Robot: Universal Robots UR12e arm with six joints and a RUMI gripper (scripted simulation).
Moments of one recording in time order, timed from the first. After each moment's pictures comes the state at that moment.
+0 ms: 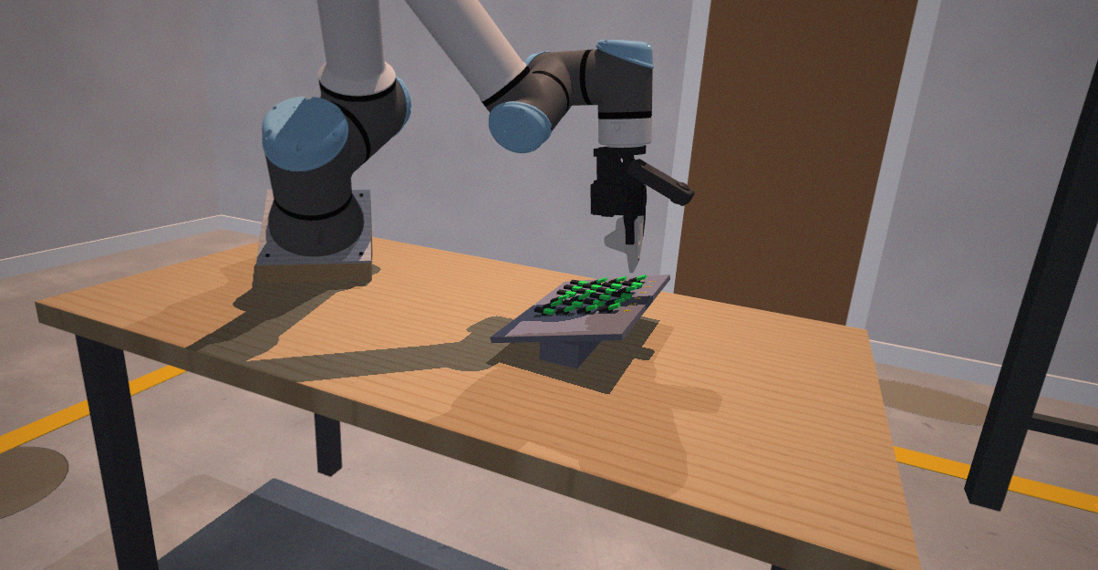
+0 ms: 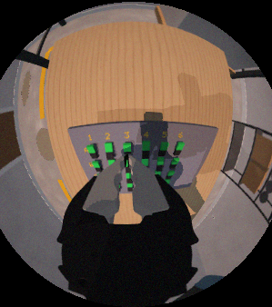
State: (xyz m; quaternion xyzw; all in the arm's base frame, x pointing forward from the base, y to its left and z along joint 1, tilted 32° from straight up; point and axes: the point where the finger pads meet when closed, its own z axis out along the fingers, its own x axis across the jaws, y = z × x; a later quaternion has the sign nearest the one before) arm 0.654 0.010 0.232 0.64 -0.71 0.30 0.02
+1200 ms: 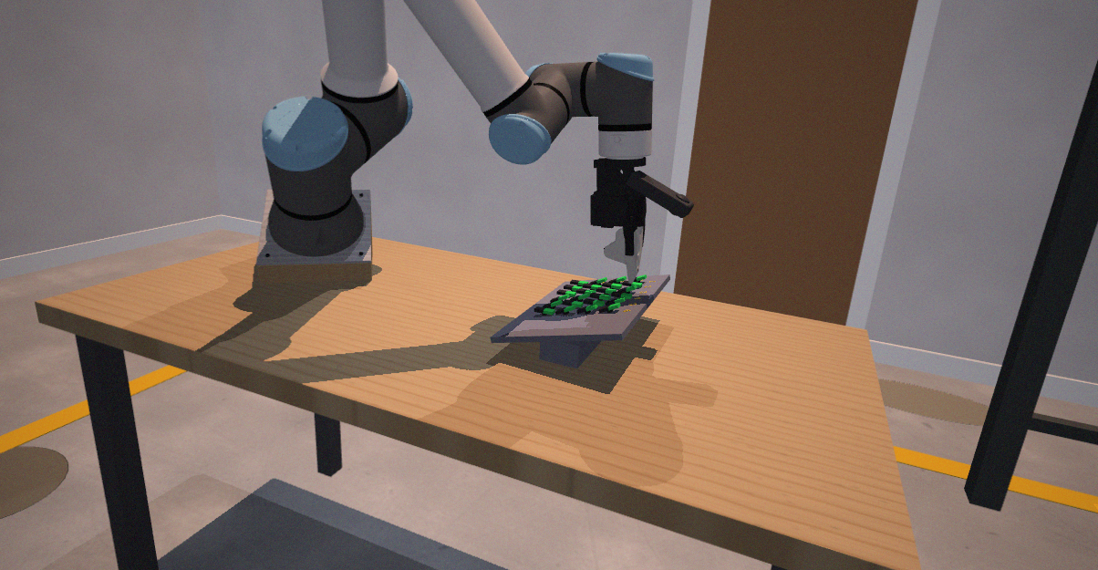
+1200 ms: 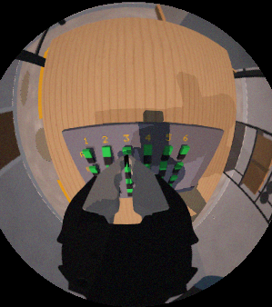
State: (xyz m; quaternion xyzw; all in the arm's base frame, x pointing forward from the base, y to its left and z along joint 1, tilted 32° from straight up) arm 0.660 0.001 0.215 0.64 -0.71 0.30 0.02
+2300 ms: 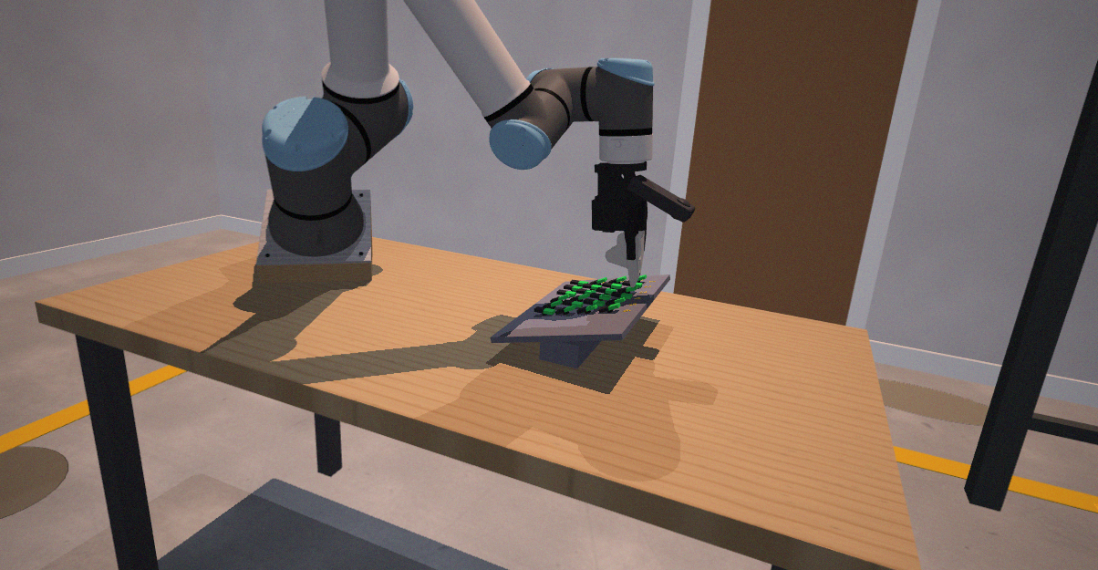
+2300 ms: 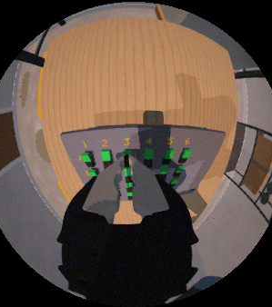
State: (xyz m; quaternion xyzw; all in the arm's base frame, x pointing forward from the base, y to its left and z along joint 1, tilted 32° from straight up) arm 0.666 -0.002 0.210 0.64 -0.71 0.30 0.02
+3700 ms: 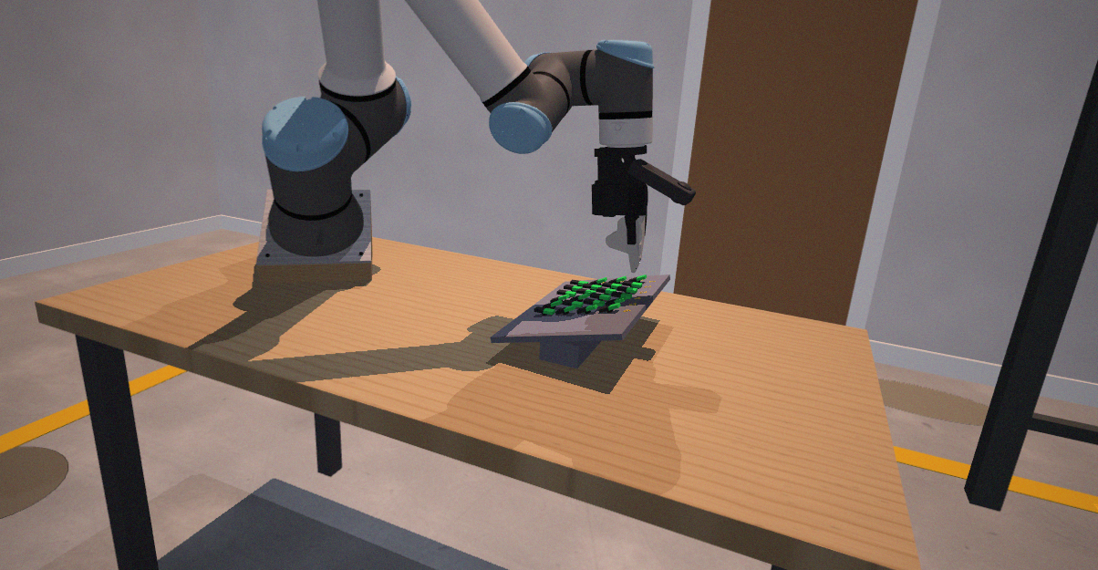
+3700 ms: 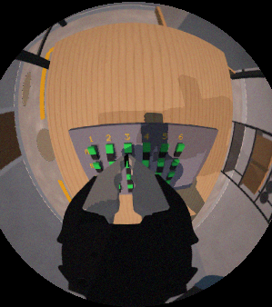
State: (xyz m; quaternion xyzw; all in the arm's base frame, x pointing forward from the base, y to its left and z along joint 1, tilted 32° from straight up) arm 0.657 0.011 0.233 0.64 -0.71 0.30 0.01
